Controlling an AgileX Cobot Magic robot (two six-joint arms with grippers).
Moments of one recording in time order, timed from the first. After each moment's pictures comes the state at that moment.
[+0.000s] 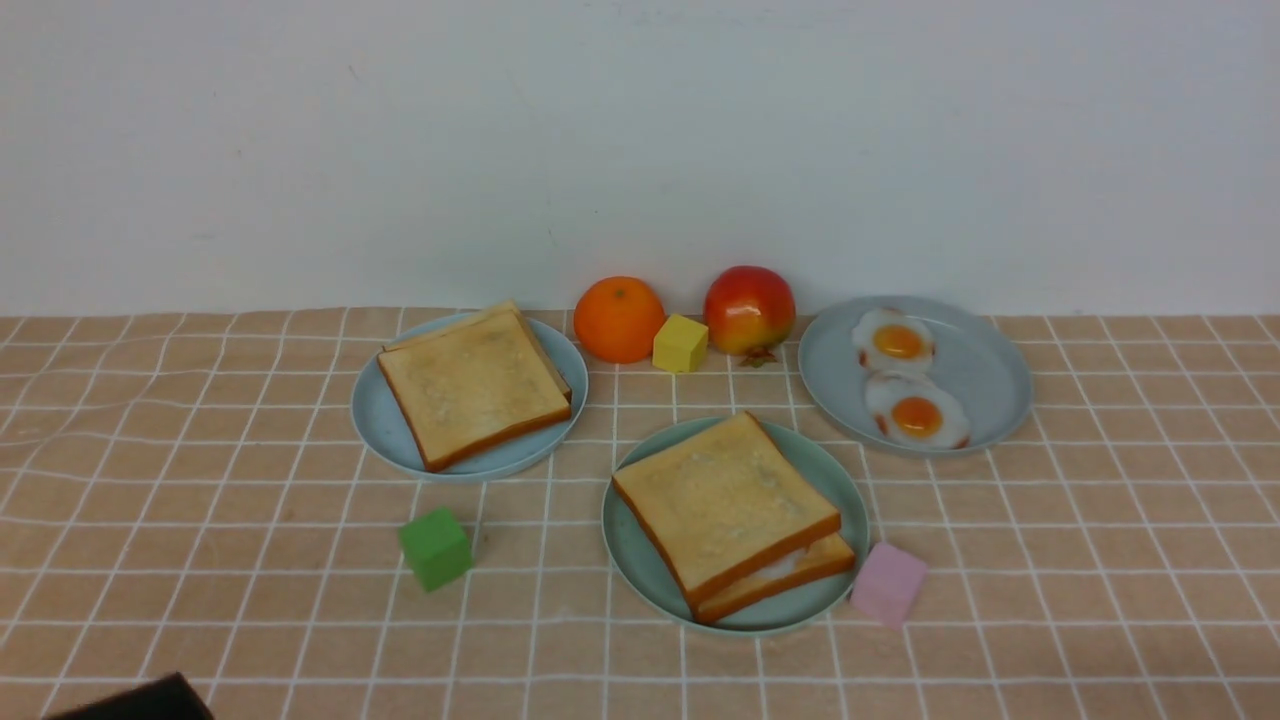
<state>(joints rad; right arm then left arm) 0.04 -0.01 0.02 0.10 0.38 -0.02 -0.86 0.15 -0.22 -0.17 -0.04 -0.03</state>
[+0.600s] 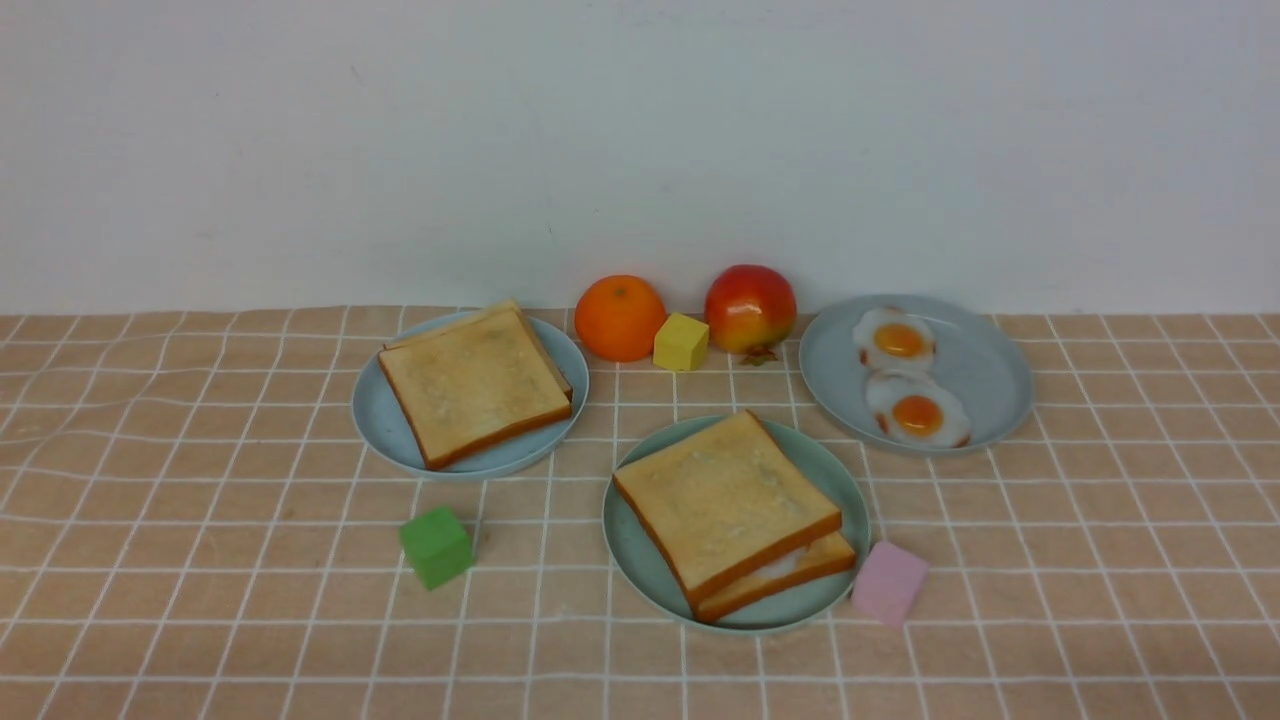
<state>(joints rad) 0.04 -0.01 0.02 0.10 0.38 -0.02 -0.04 -0.01 0.03 -0.08 0.36 -0.14</state>
